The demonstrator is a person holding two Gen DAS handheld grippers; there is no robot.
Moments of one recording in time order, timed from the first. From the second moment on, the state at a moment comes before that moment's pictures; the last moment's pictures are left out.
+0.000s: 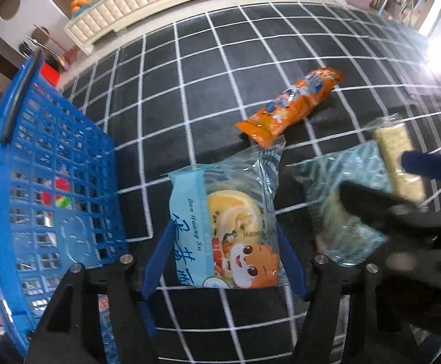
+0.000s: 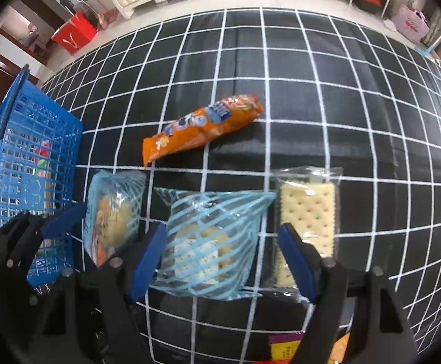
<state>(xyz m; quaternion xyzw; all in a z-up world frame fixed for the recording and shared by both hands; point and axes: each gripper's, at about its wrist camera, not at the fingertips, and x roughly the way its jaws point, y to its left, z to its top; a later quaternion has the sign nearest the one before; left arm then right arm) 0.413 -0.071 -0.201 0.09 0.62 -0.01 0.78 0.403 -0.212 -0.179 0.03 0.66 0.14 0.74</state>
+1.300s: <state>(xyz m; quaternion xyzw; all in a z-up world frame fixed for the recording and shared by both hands) 0.285 -0.035 -0.054 0.04 0.51 -0.07 0.86 0.290 -0.179 -0.014 0.02 0.54 0.14 0.83</state>
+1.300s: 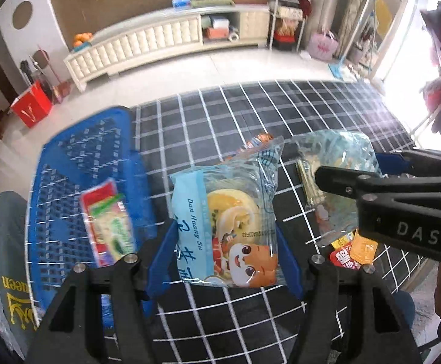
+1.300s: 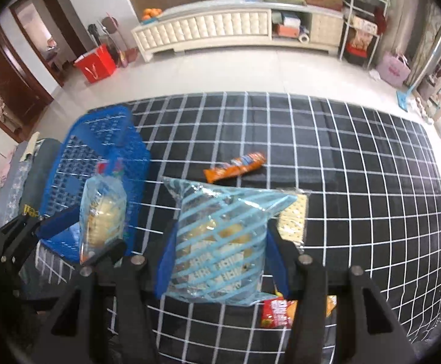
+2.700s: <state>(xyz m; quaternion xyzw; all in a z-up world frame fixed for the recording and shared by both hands) 0.272 0.151 -0.070 -0.02 0.55 -0.02 0.83 0.317 -0.005 -0.053 -0.02 0.58 0.23 0.78</state>
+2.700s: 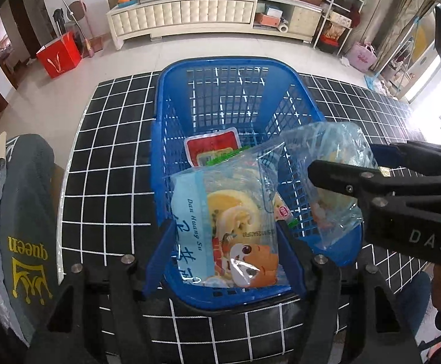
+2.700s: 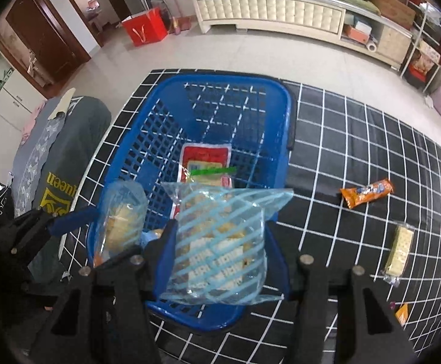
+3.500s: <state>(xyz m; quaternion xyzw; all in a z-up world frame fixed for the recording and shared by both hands) 0.249 0.187 -0.061 -0.06 0.53 0.00 0.84 0.299 0.025 -0.055 -0.06 0.59 0.22 0.78</state>
